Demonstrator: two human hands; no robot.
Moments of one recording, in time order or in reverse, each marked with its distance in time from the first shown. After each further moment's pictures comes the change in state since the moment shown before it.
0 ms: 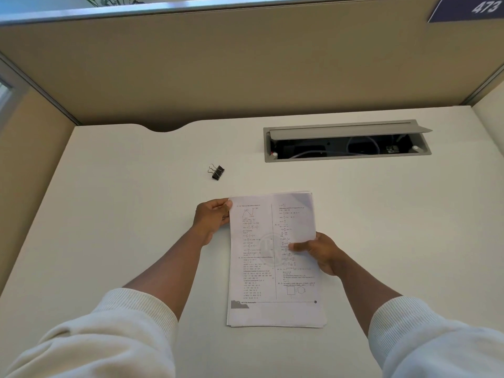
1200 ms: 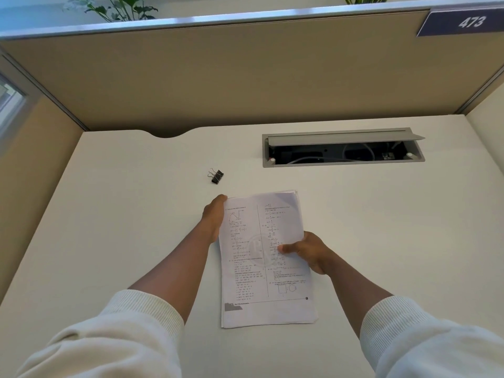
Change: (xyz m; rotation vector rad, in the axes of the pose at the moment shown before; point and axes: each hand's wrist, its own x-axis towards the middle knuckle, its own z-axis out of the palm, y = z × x) left_hand -0.025 0.027 0.023 0.090 0.024 -0.208; right_hand -0.007 -0.009 0.009 -0.122 -0.089 -0.065
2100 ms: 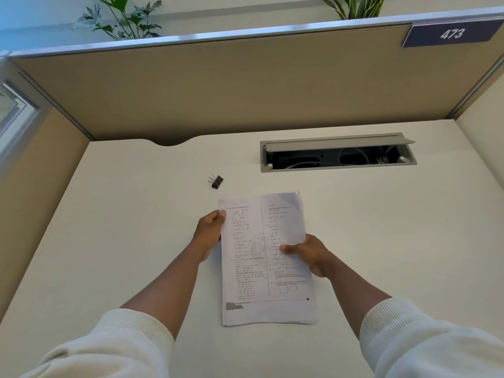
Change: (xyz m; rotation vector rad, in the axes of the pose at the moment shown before) left_hand -0.024 -0.034 -0.018 0.037 -0.079 0.282; right_hand -0.018 0.002 -0.004 0.074 0.033 -0.019
